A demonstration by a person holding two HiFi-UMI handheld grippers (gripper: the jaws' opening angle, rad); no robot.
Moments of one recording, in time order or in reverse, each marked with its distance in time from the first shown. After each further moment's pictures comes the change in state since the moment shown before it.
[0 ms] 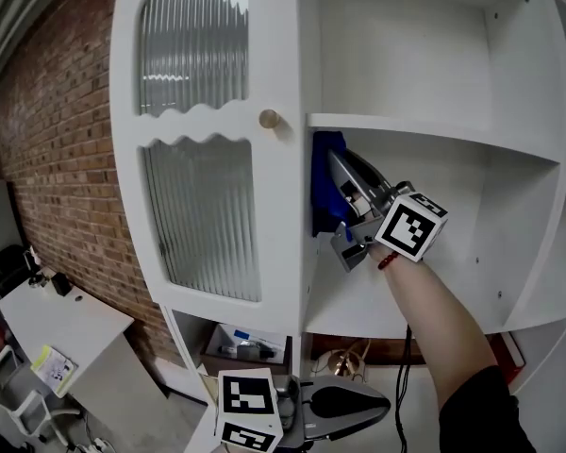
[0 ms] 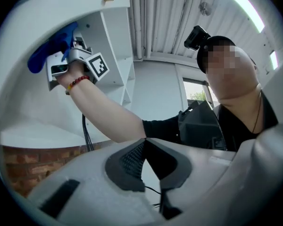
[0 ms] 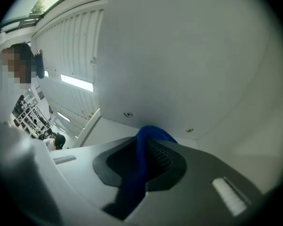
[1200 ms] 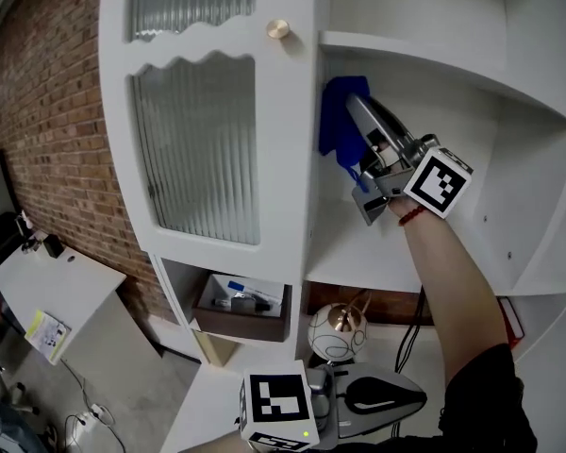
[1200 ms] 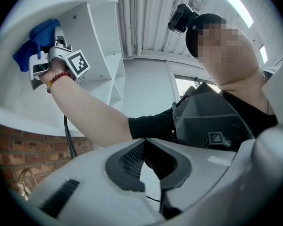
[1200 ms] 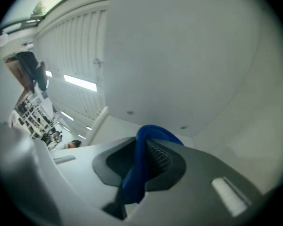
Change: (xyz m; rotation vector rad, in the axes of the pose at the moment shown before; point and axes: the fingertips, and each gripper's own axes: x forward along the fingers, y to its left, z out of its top) left arm 0.034 -0.029 -0.031 0.081 -0.010 -0.067; right arm -0.025 -0.007 -0.007 -0.021 0.007 0.014
